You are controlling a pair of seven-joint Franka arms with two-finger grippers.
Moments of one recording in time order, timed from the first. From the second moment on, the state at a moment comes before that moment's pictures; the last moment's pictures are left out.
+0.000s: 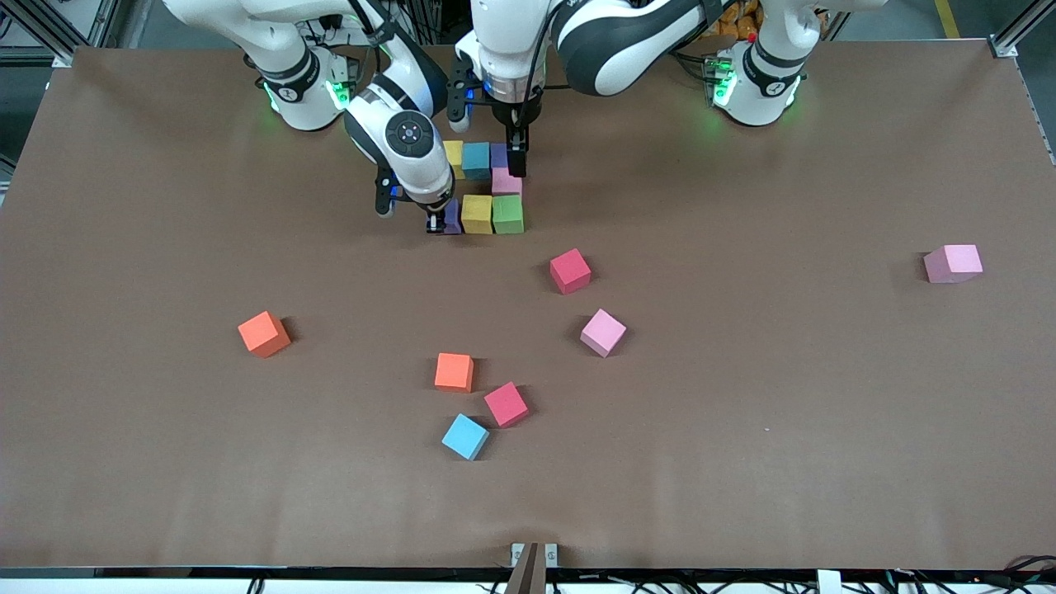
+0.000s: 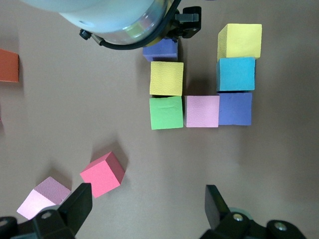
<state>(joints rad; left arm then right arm) -0.21 0.40 -0.97 -1.69 0.34 1.91 0.33 0.39 0.24 0.38 -2.36 -0.04 2.43 2.37</state>
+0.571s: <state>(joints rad) -0.21 0.40 -0.97 -1.70 0.34 1.91 0.33 0.39 0.24 0.38 -2.38 -0.04 2.46 2.39</state>
